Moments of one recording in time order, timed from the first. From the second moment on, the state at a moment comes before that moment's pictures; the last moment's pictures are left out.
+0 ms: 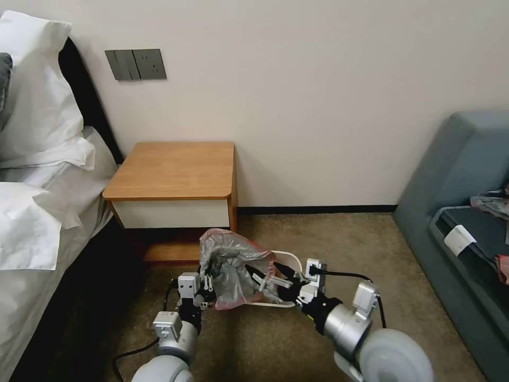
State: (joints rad) left arm 1.63 -1.40 -0.36 -2.14 -0.20 0.11 -0.11; right arm -1.45 1.19 0.22 2.32 0.89 -0.50 0.13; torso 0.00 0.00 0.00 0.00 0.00
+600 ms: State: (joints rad) left arm 1.65 -1.41 -0.36 -2.16 -0.19 0.10 -0.10; right arm -1.38 1.25 0.15 2.26 0.83 -0.48 0.28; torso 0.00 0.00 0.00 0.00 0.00
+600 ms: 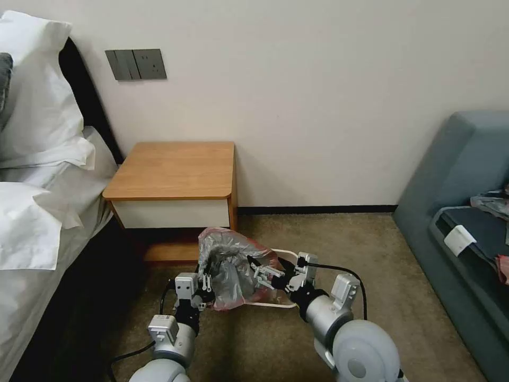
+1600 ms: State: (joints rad) left arm 1.65 -1.41 -0.38 -2.17 -0.19 0.10 -0.08; right arm -1.33 1.26 0.14 2.15 0.76 -0.45 0.20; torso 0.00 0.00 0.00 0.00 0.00
